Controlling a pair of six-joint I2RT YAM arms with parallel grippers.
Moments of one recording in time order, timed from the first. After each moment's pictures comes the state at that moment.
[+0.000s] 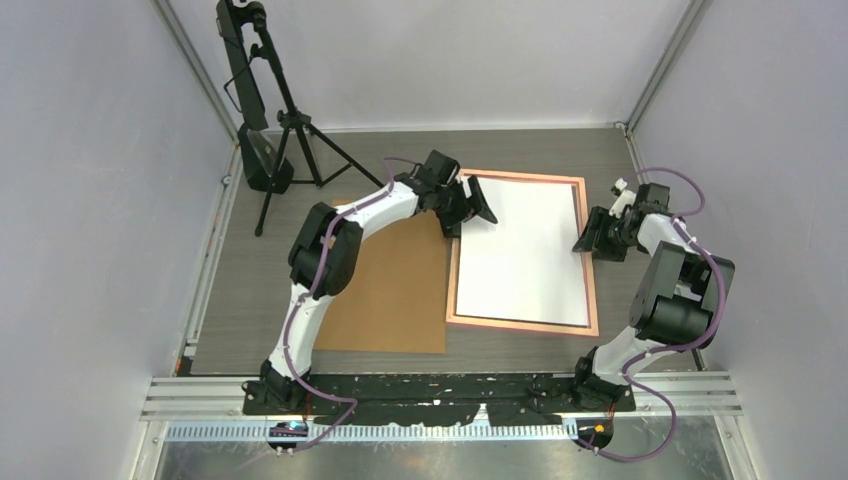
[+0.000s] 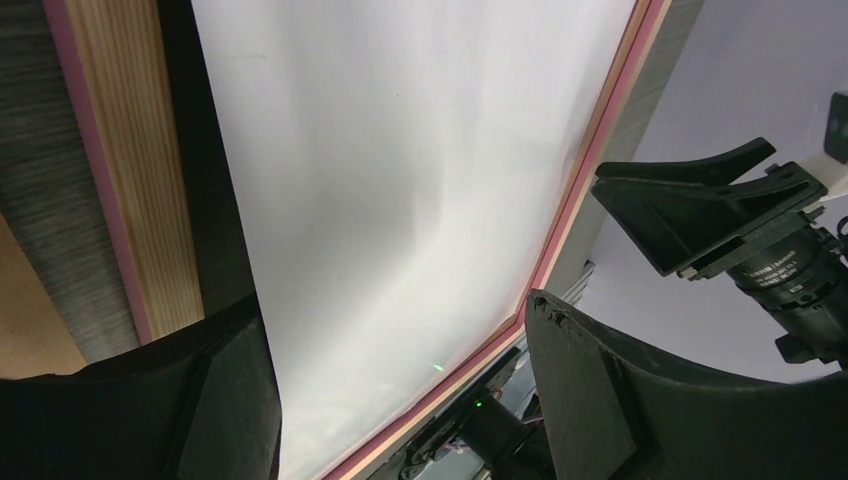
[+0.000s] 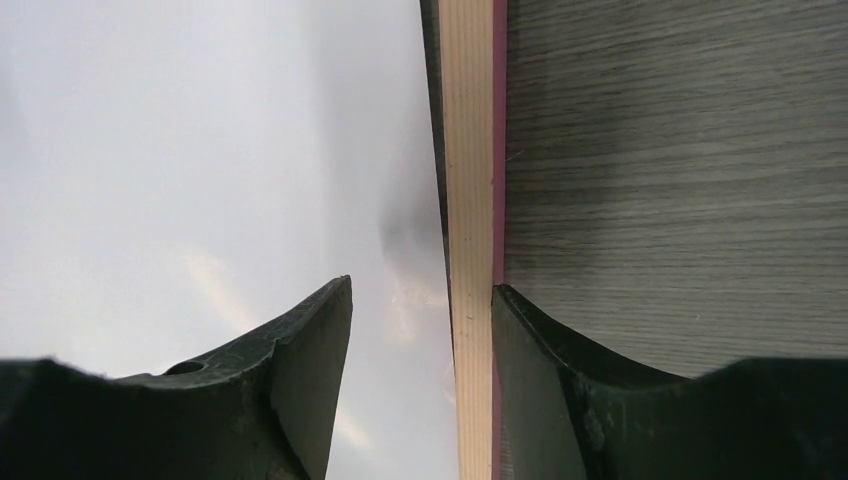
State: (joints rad) left arm -0.64 2.26 1.79 -0.38 0.47 -0.99; right arm -0.38 1.62 0.97 -0.49 -0.39 -0.04
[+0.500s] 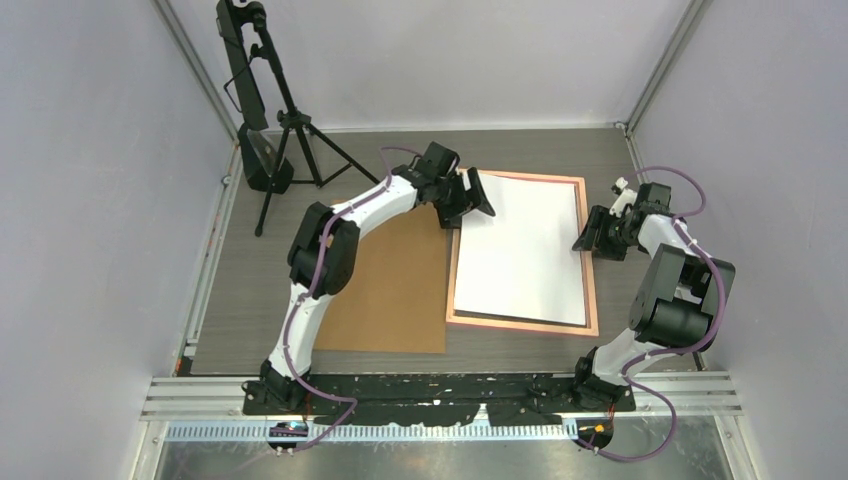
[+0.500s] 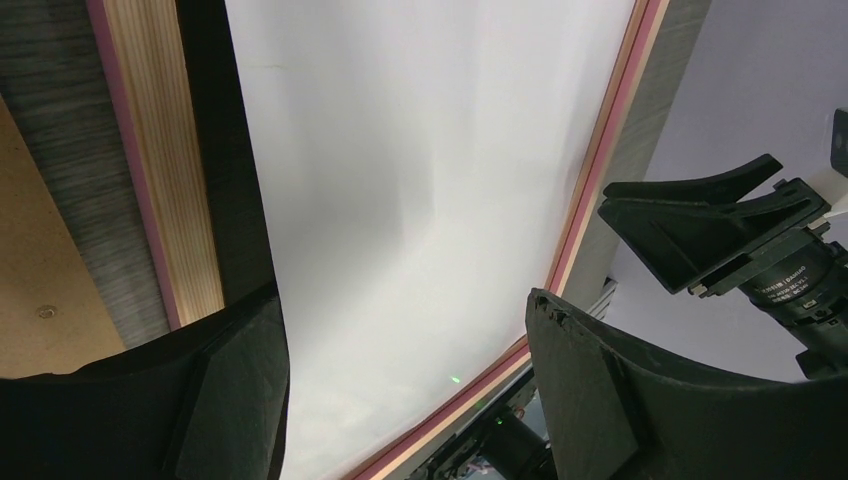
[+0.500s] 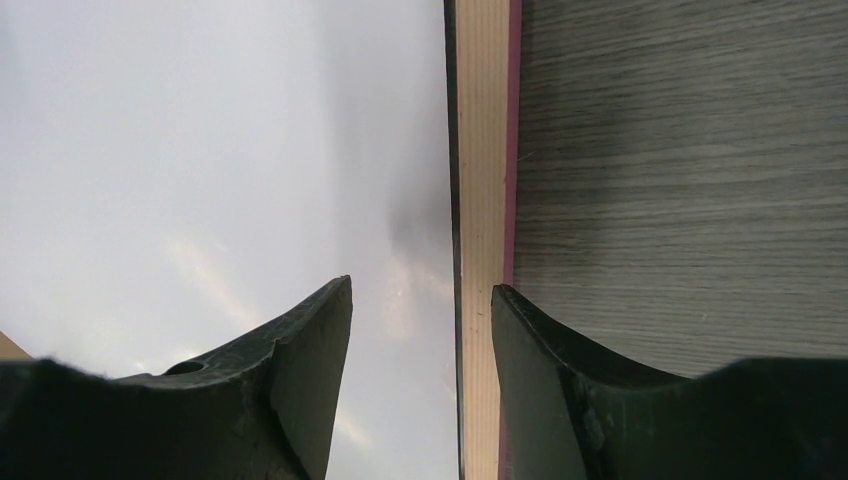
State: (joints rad) left arm -0.63 2.26 1.86 -0.44 0.41 -0.92; right arm -0.38 1.60 0.97 -0.49 -0.41 -0.04
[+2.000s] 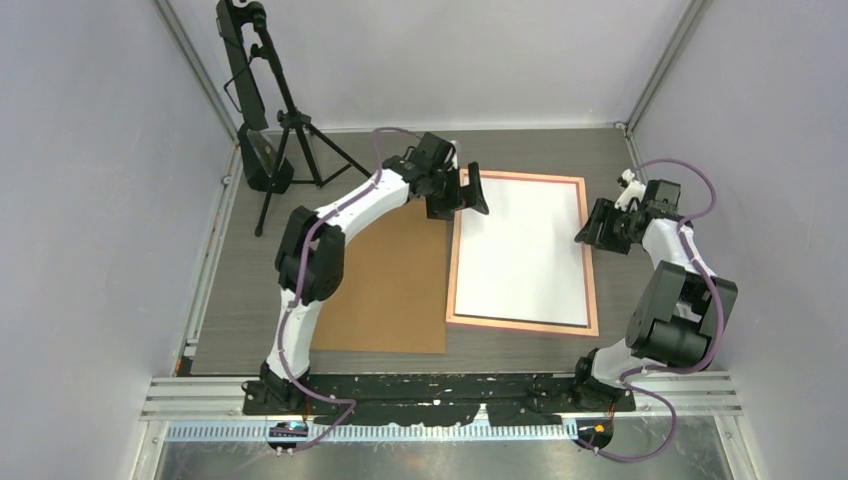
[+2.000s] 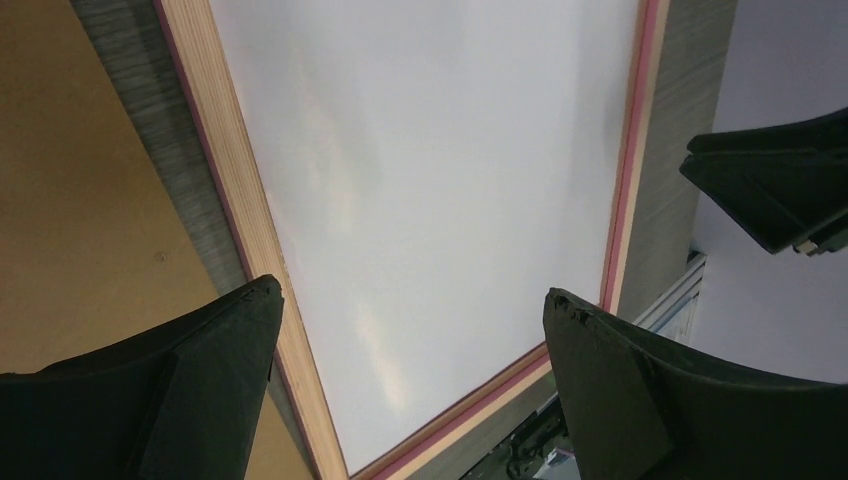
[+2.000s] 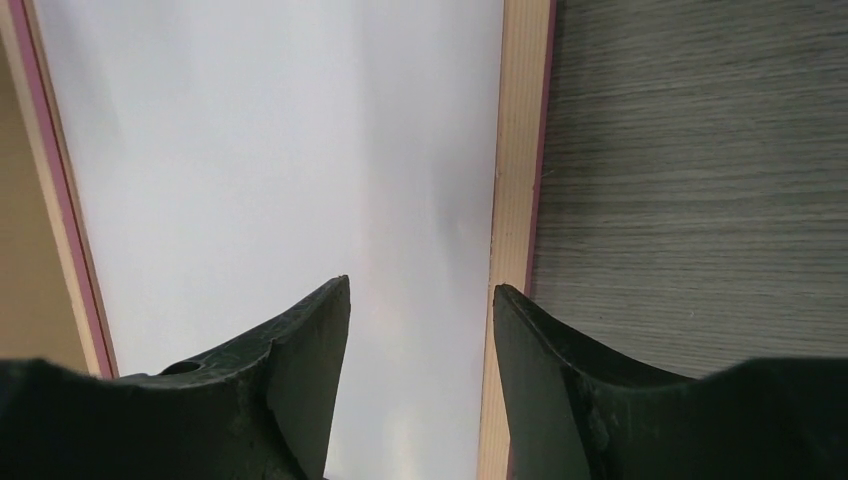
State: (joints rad) left arm -0.63 2.19 1.88 -0.55 0.35 -0.70; right arm -0.40 1.52 0.96 -0.49 -0.46 -0.05
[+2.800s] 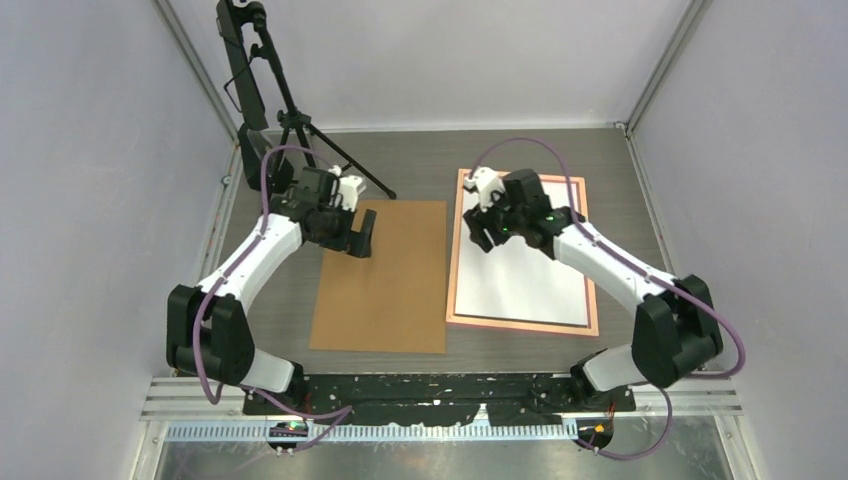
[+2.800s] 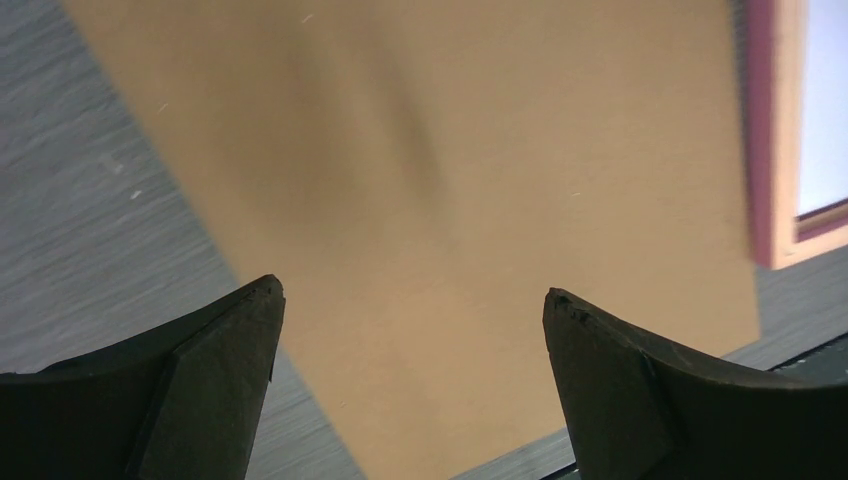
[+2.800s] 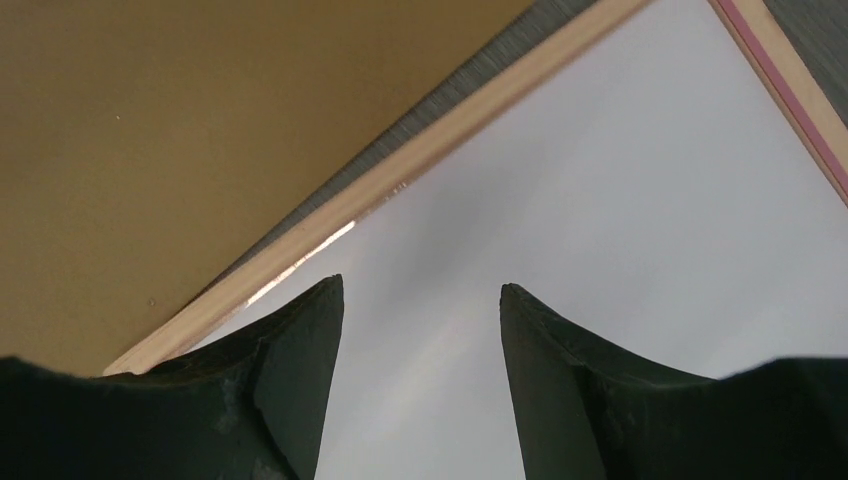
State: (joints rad) left arm -0.31 1.44 1.12 -0.68 0.22 0.03; right arm 0.43 1.38 0.98 -0.32 -0.22 -0.26
